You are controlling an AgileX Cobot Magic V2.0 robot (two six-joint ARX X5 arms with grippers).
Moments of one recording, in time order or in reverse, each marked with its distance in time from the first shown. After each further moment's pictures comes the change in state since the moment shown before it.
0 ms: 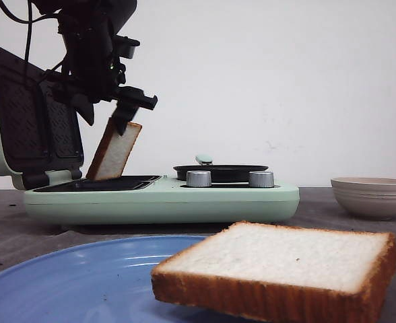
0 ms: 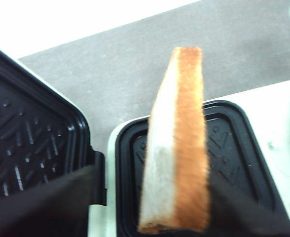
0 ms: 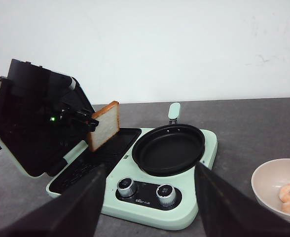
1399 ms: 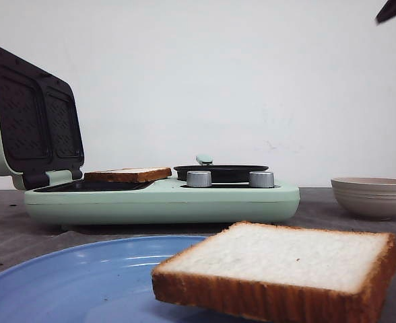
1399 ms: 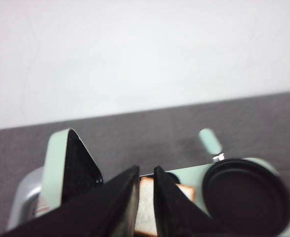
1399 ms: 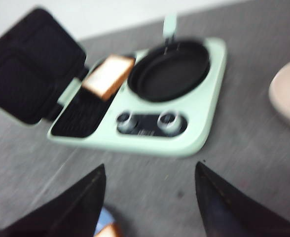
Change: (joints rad) left arm -0.046 -0.466 0.264 -0.441 0.145 -0.102; right arm 0.000 0.260 0.000 -0.103 -0.123 0.089
